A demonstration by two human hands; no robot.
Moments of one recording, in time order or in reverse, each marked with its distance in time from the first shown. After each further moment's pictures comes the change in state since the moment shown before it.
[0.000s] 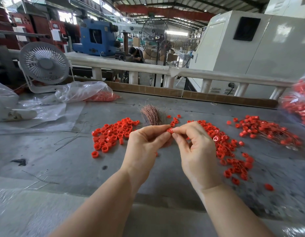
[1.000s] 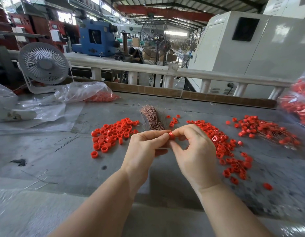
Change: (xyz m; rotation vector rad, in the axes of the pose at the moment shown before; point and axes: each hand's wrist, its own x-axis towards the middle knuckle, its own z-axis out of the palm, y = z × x) left_hand -0.003 0.002 0.001 -0.011 0.022 -0.229; right_hand -0.001 -0.002 -0.005 -0.137 -0.052 -0.027
